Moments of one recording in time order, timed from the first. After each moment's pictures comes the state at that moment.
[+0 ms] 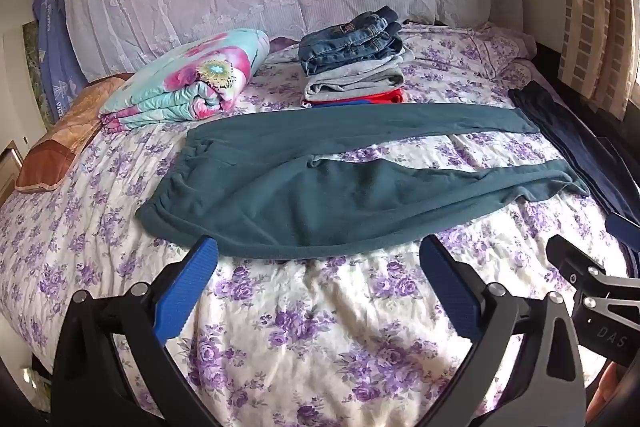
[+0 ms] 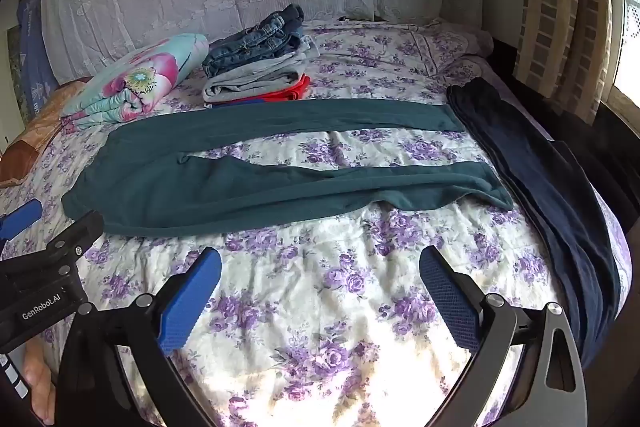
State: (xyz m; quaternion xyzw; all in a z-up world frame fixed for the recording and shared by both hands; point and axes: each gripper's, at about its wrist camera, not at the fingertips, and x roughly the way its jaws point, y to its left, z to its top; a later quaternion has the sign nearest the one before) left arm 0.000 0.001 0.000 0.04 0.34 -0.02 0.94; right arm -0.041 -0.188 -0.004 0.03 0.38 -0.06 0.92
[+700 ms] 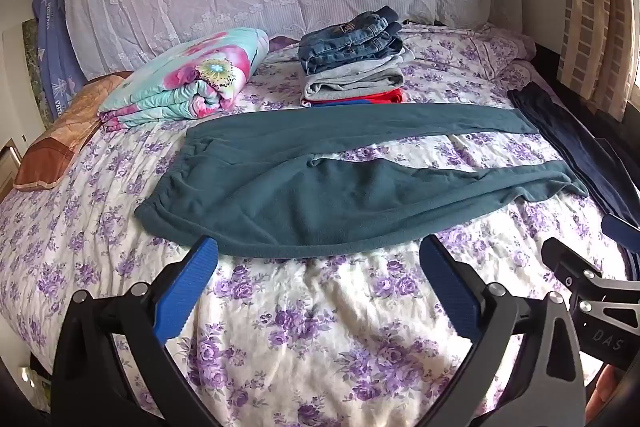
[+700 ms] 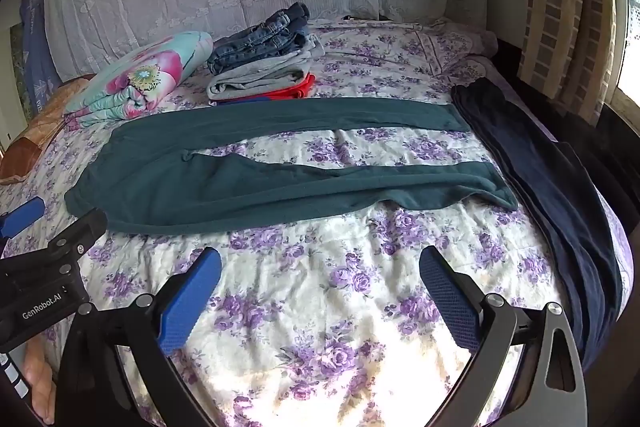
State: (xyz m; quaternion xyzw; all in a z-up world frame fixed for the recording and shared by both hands) left arm 0.000 0.002 0.002 0.04 0.34 -0.02 0.94; right arm -0.041 -0.184 -0.006 0.03 0.38 -0.06 0.92
